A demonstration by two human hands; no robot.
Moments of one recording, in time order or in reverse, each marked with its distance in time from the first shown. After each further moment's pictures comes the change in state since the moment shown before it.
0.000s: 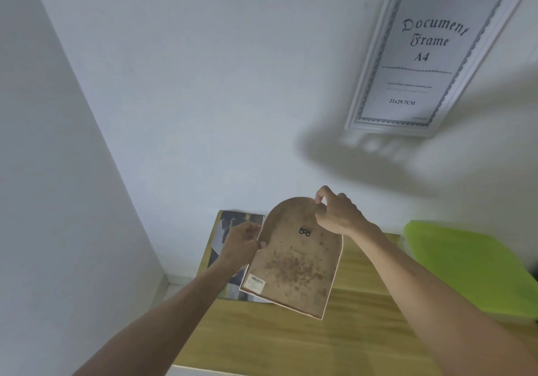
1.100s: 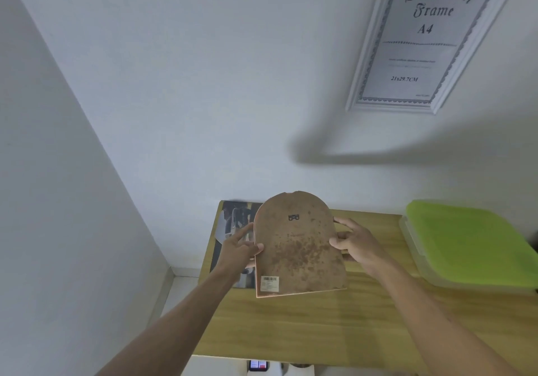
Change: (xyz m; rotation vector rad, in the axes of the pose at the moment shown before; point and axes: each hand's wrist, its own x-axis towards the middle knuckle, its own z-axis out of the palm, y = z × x) left_hand -0.013 -0.048 -0.011 -0.332 -0.103 -0.179; right_hand -0.046 0.063 0.073 0.960 -0.109 0.237
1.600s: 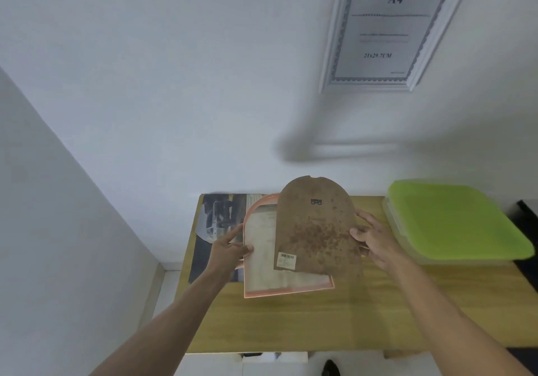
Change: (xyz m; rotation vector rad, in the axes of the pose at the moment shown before) left_hand 0.009 -0.016 0.034 -0.012 0.040 -0.106; right_hand 0.014 0.047 -0.072 0.279 0.203 0.099
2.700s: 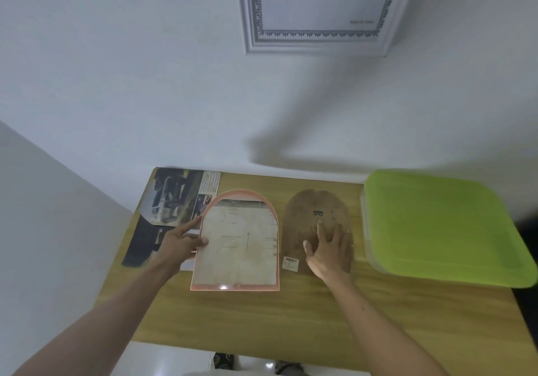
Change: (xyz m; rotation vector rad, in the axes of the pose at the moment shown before) left_hand 0.053 -0.021 0.082 0.153 0.208 -0.167; right_hand 0.125 0.091 -0.064 -1.326 -0.033 -0.042
